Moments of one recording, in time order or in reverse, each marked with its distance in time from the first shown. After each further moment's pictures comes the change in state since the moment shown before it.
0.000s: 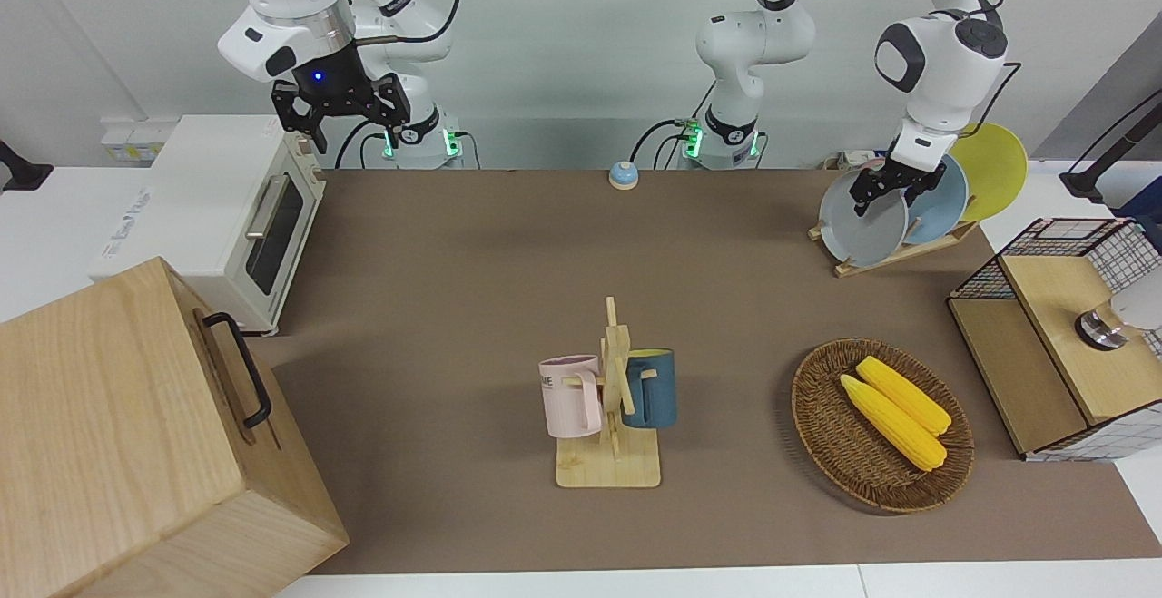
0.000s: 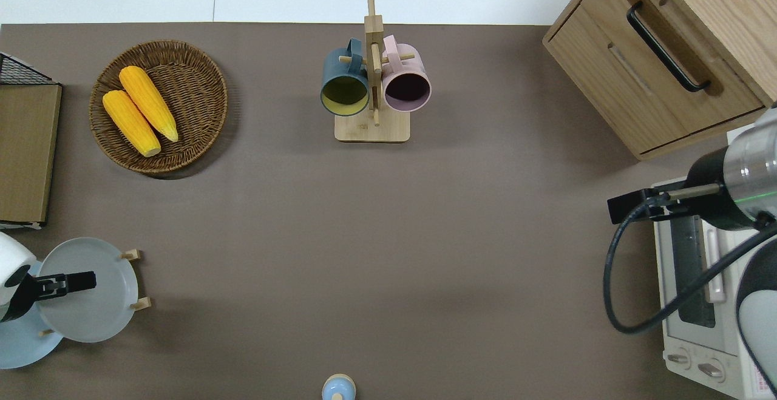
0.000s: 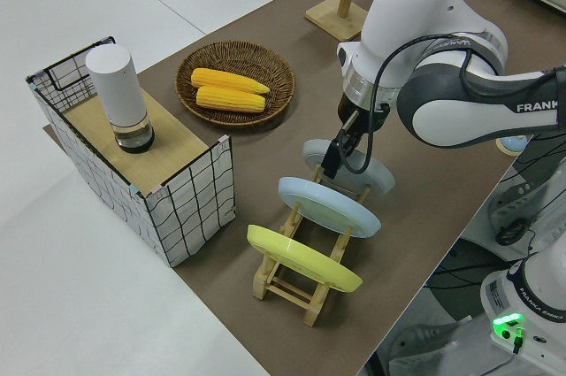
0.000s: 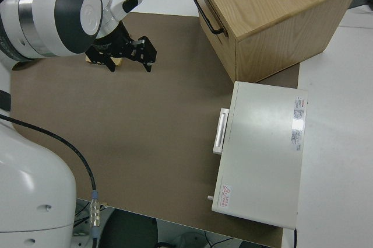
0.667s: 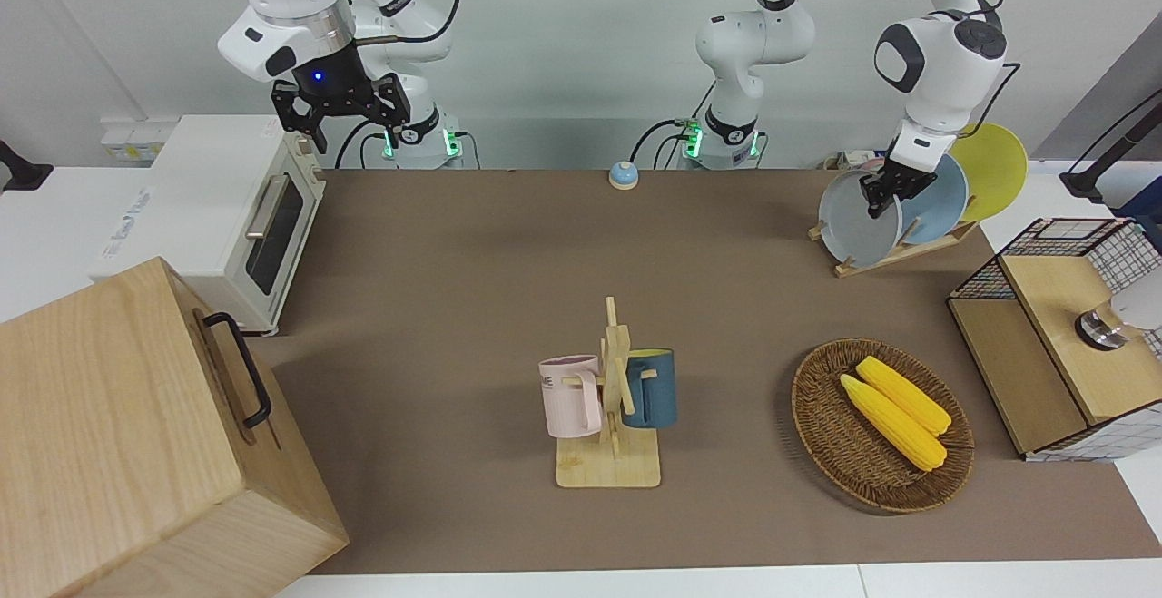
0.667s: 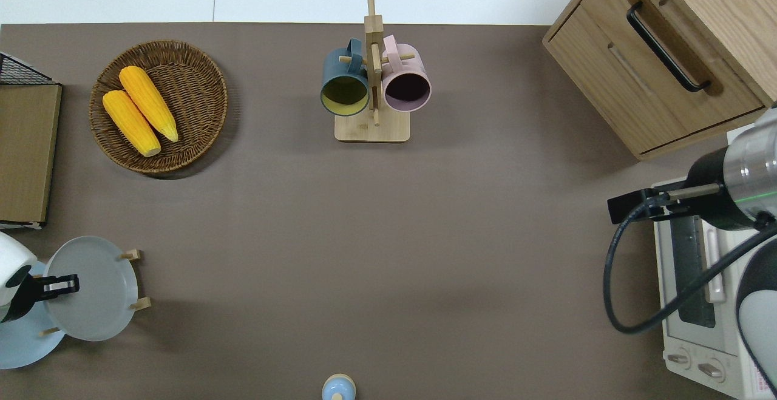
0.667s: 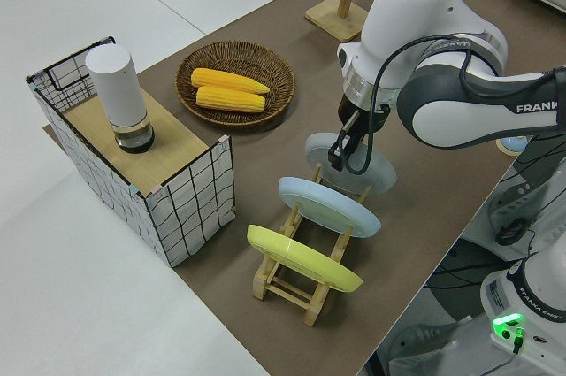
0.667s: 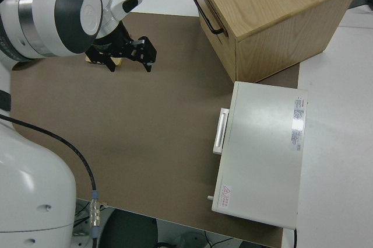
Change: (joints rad) left arm 0.000 0.000 0.000 -0.003 0.000 0.000 0.000; right arm 0.000 0.000 0.000 0.000 0.000 0.000 0.000
